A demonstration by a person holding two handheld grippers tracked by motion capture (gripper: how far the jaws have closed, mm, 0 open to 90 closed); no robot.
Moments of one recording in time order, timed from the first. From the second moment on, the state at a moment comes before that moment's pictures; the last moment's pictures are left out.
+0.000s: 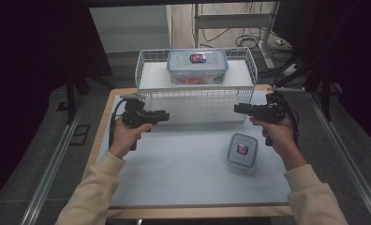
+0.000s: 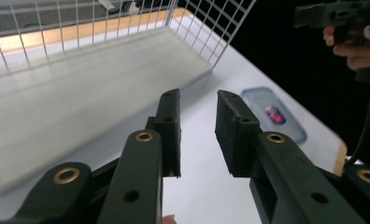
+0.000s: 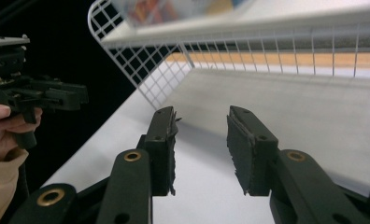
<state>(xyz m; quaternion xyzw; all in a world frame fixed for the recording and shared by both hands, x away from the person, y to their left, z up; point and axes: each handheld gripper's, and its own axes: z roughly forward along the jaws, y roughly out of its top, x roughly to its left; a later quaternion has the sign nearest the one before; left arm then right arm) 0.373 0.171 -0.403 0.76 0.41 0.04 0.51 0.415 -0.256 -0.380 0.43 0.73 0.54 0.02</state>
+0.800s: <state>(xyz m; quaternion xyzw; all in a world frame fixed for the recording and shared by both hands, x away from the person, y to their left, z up) 0.335 0.167 -0.464 0.78 0.41 0.03 0.48 0.365 -0.279 -0.443 0.42 0.75 0.50 0.02</state>
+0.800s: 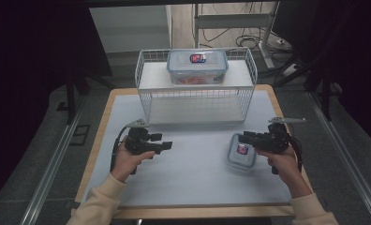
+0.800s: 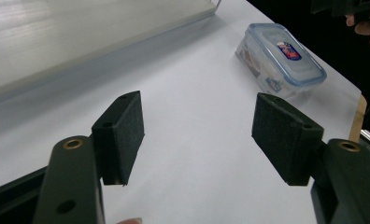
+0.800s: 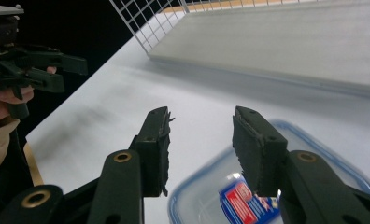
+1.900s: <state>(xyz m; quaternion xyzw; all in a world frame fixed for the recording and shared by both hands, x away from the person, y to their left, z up) 0.326 0.170 -0.490 0.78 0.42 0.03 0.45 0.322 -0.334 -0.467 0.46 0.75 0.46 0.07</state>
